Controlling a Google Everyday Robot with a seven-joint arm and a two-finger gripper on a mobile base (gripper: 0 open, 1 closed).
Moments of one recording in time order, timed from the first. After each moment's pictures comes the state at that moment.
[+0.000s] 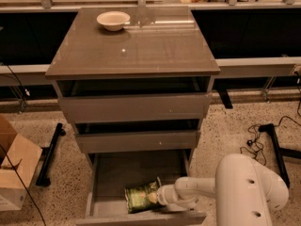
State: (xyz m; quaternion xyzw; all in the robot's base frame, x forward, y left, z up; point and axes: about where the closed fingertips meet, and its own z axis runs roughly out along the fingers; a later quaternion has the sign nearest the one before) arm 0.535 -0.022 0.159 -0.21 0.92 0.28 0.19
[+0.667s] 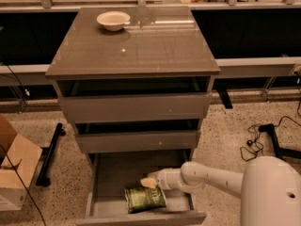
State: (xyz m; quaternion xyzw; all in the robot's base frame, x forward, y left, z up) arm 0.569 -0.005 0.278 -0.27 0.86 0.35 0.27
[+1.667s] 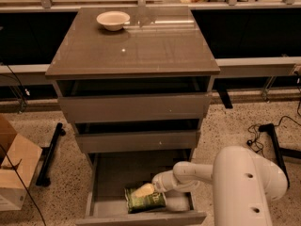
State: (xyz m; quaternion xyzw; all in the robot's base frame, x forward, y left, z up) arm 0.561 0.007 0.223 -0.28 0.88 0.34 0.19
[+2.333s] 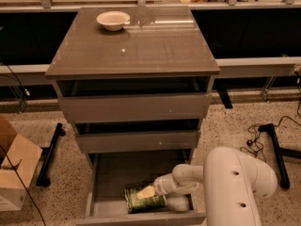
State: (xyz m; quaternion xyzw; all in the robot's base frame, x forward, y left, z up) arm 0.558 0.000 0.183 -0.26 0.89 0.33 0.16
